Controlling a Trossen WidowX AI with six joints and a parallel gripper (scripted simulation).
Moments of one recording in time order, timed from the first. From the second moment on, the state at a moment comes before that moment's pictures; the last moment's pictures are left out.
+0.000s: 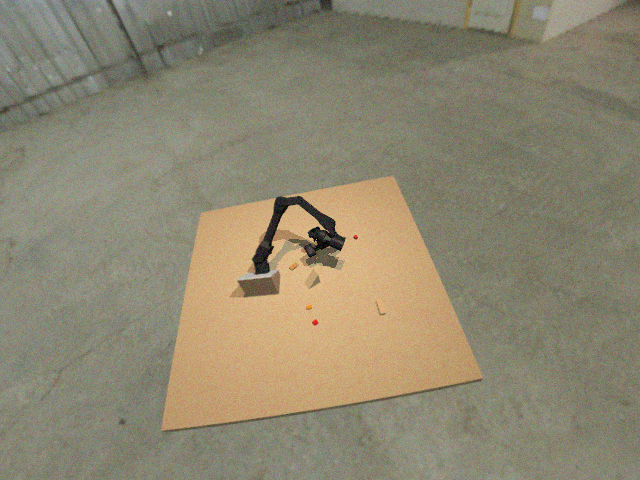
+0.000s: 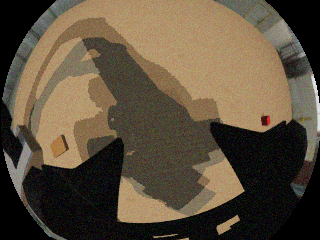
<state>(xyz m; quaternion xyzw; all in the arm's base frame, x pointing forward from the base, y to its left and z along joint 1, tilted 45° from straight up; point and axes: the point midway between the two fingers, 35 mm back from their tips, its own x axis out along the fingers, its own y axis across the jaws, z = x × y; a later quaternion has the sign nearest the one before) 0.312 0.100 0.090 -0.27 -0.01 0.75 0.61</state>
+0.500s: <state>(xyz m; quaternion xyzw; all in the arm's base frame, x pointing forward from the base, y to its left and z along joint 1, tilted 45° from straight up) 0.307 0.115 0.084 -0.26 -0.01 0.75 0.60</state>
